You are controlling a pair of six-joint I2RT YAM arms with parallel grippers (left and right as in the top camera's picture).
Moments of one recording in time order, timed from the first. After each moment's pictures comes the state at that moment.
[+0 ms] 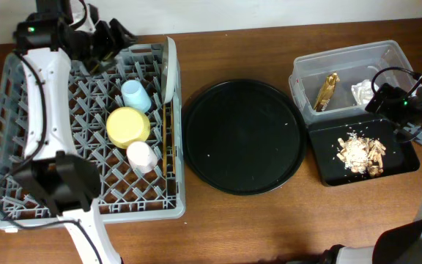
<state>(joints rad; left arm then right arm) 0.07 2.21 2.42 -1.25 0.49 -0.46 -0.44 1.55 1.52 -1.14 -0.01 0.27</state>
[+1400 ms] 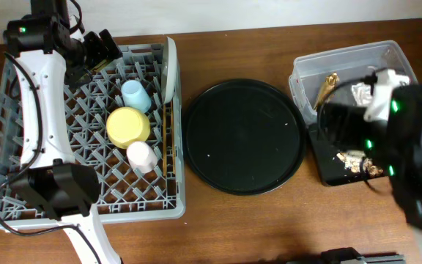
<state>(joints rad) 0.07 2.17 2.43 -1.40 0.23 -0.45 0.09 1.04 1.52 -1.14 0.02 0.24</state>
